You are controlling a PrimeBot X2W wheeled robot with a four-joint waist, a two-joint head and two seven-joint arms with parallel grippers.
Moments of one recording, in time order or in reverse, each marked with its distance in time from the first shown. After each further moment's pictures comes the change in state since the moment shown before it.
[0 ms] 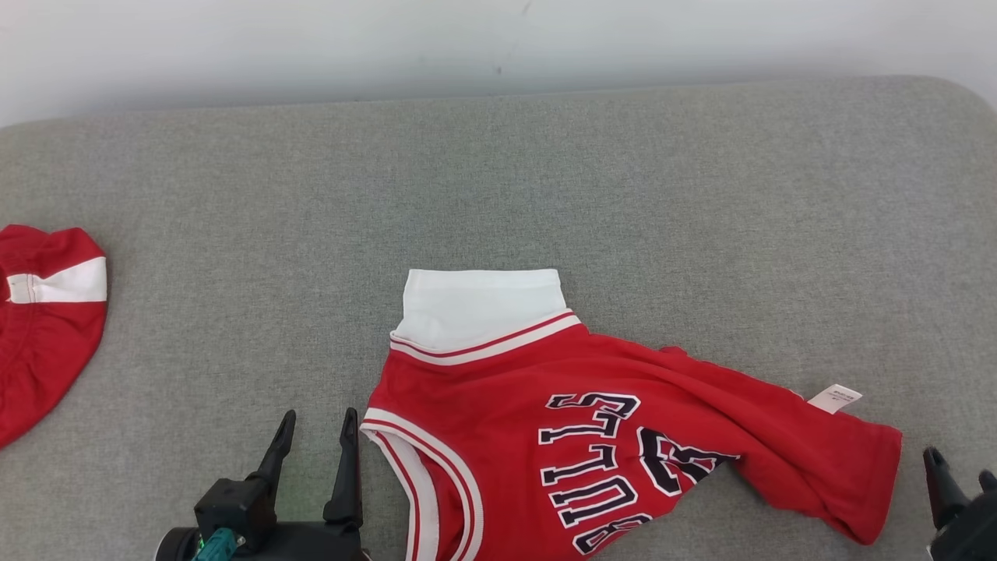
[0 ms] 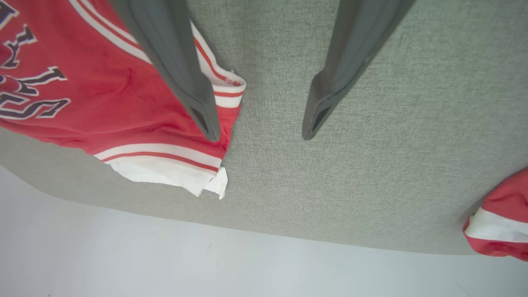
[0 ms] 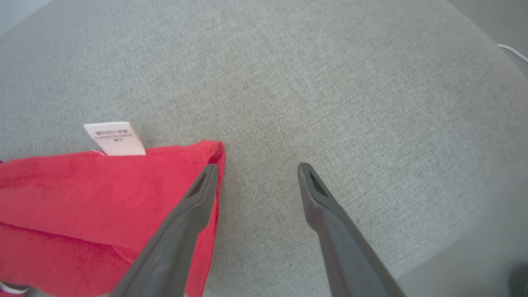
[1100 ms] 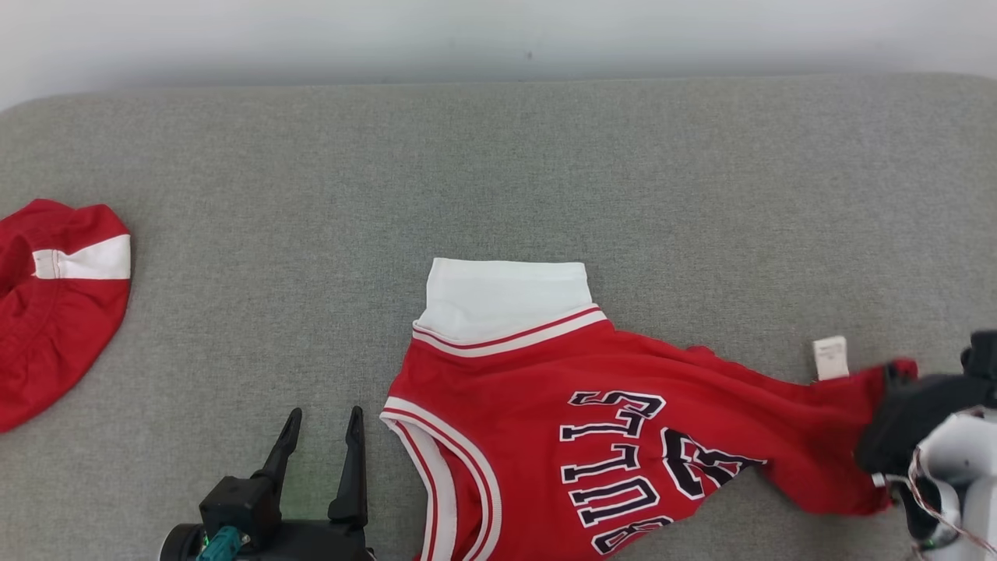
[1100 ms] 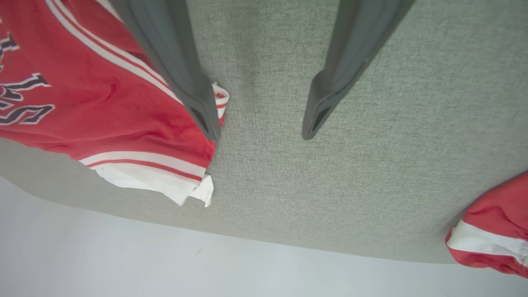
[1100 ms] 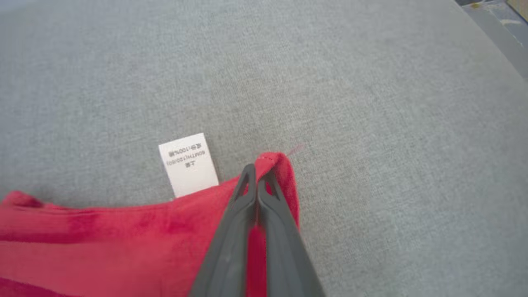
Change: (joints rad) left arm -0.006 0.001 -0.015 0.000 -0.005 -0.001 -0.002; right arm -0.273 0.000 0.104 0.147 -0.265 0.000 -0.029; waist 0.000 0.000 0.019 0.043
